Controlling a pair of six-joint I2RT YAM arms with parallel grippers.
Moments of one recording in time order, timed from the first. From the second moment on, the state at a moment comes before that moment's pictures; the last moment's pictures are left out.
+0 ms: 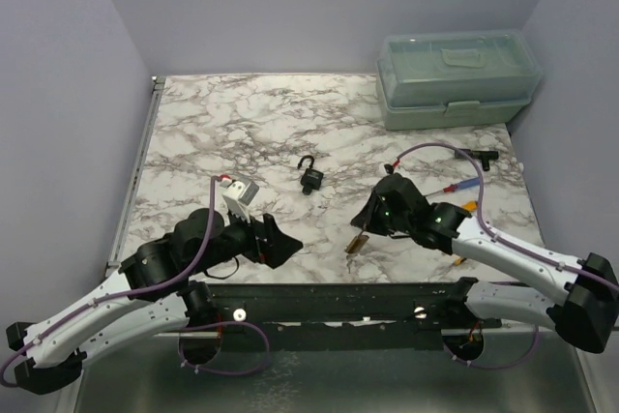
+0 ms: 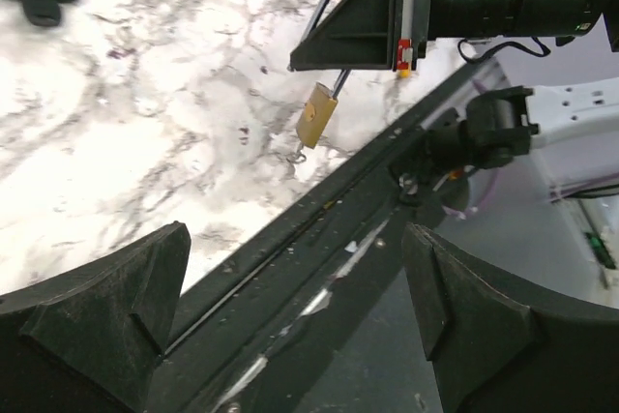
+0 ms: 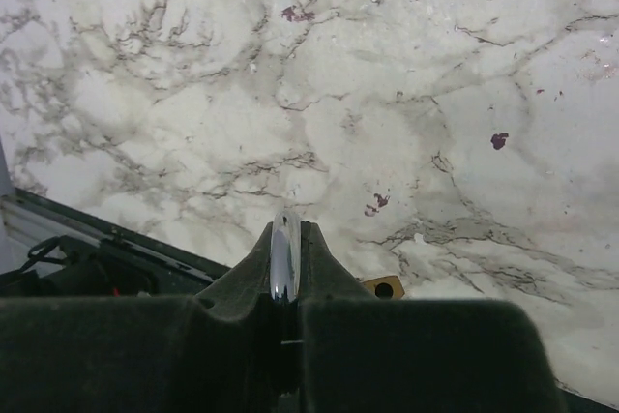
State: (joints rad) left arm -1.03 0.50 0.70 -0.55 -0.03 -0.66; right arm 0.85 1.04 0.73 -0.43 0.13 0.95
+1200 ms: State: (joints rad) left arm -1.03 0.46 0.72 -0.63 -0.24 -0.58; right arm 0.62 1.58 0.74 0.14 -0.13 0.74
